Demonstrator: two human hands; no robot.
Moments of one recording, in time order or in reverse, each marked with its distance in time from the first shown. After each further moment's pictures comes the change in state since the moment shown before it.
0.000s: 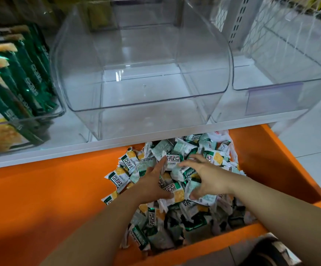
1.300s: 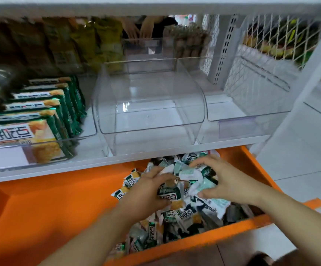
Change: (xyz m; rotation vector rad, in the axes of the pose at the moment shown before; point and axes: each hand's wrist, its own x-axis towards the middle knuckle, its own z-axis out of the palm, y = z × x) left_hand -0.114 0.072 -0.029 0.371 0.316 0.371; right_hand -0.117 -0.050 -0.050 0.097 0.335 -0.191
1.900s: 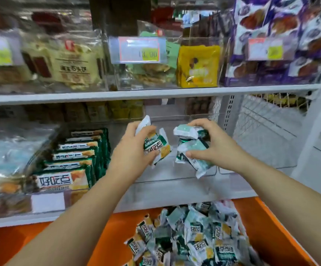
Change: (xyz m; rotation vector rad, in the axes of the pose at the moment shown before) left_hand 0.014 0.036 -0.185 0.155 0.687 -0.089; right_hand 0.062 -0.126 -0.107 0.034 0.488 -0.323
